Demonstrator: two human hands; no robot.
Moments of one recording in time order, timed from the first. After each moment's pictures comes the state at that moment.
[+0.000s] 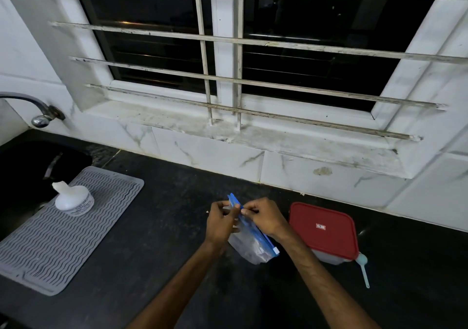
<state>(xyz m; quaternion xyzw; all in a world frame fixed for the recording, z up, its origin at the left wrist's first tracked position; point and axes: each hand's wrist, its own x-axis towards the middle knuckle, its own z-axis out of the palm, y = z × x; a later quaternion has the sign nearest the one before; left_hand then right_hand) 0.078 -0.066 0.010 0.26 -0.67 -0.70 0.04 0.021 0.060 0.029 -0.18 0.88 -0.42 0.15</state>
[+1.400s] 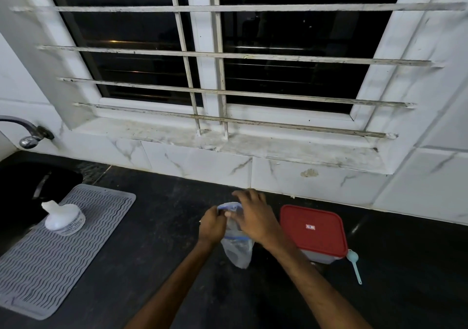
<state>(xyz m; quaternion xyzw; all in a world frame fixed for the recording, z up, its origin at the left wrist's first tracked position) 0.061 -0.072 0.011 0.19 -0.83 -0.53 0.02 0.029 0.060 0.051 -0.21 0.95 -0.24 0.05</state>
